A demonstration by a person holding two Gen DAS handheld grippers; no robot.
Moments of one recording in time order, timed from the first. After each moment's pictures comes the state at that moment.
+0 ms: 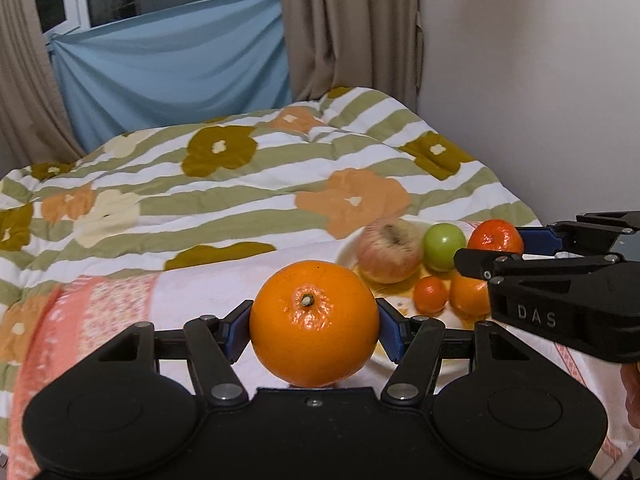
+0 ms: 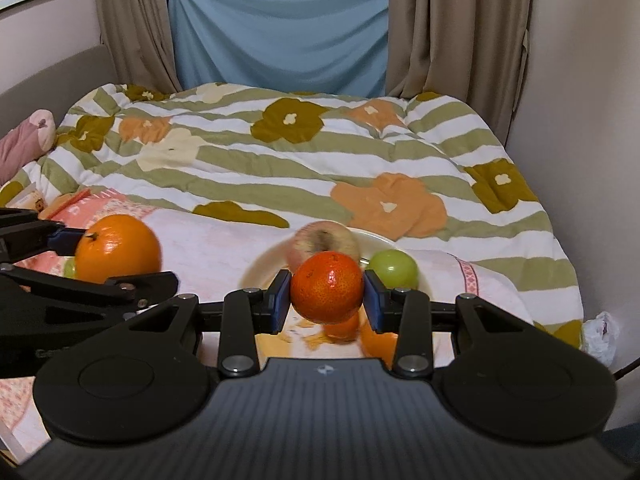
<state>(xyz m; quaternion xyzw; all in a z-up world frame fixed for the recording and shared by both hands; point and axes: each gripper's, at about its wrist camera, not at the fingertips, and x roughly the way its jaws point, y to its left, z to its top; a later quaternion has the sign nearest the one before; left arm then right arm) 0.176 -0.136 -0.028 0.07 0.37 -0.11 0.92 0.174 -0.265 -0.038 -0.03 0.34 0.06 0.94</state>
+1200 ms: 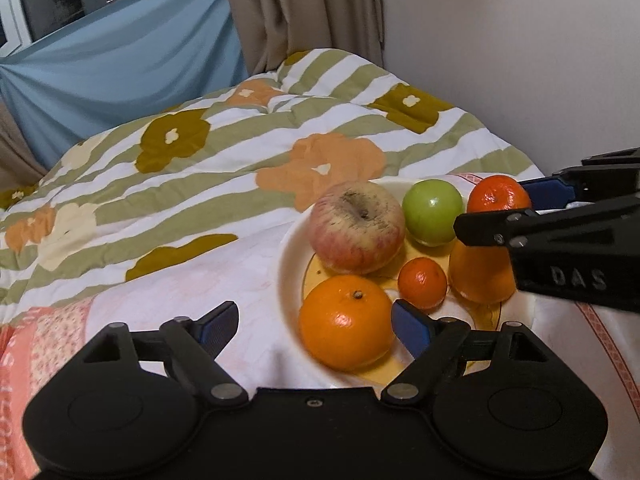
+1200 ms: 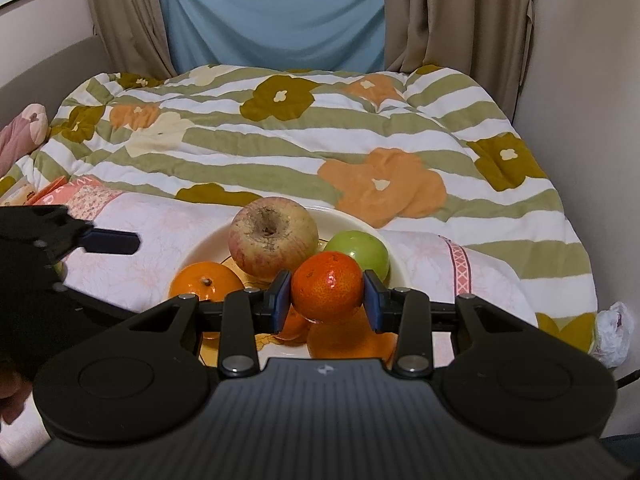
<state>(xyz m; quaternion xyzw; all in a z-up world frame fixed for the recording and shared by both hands) 0.222 -0.181 -0.083 0.14 0.39 -0.15 0.90 0.218 -0.308 -0.079 -0.02 0.36 0.07 0.93</state>
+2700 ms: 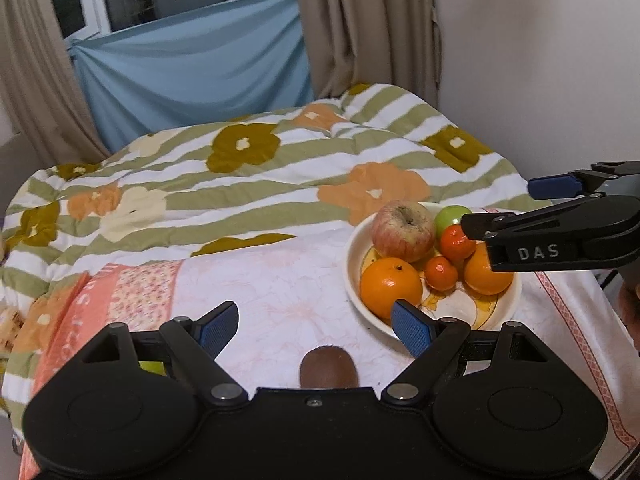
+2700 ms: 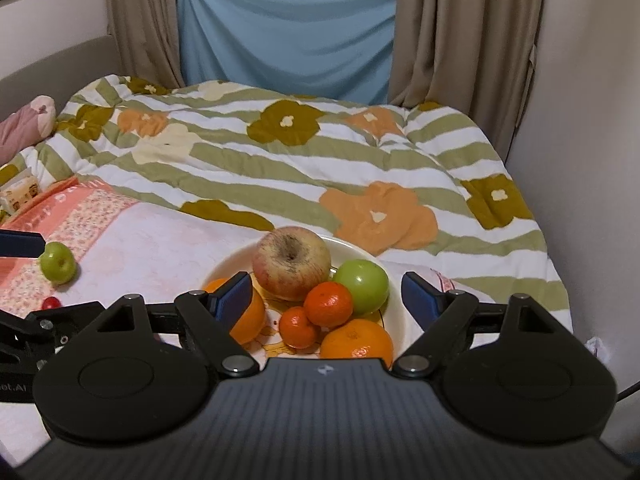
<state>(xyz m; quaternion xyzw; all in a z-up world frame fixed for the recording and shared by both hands) 0.140 -0.132 -0.025 0.09 0.36 -0.06 0.93 0.185 -0.288 -0.043 -0.07 0.32 0.07 0.94</state>
